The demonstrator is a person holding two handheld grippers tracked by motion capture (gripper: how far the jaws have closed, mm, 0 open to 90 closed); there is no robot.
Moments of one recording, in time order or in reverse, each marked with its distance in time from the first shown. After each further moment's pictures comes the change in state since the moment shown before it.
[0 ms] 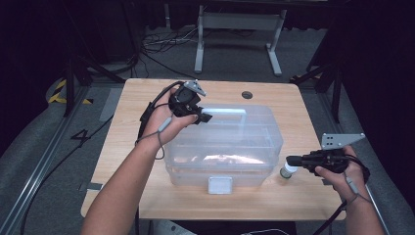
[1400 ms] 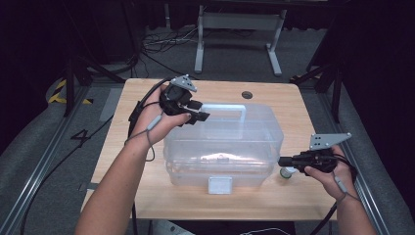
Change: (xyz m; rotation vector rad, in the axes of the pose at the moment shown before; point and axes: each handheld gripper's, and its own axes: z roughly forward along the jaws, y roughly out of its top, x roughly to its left) left arm -0.004 -0.008 -0.033 -0.105 0.012 -0.019; right arm 0.005 0.007 0.020 0.001 0.012 -0.010
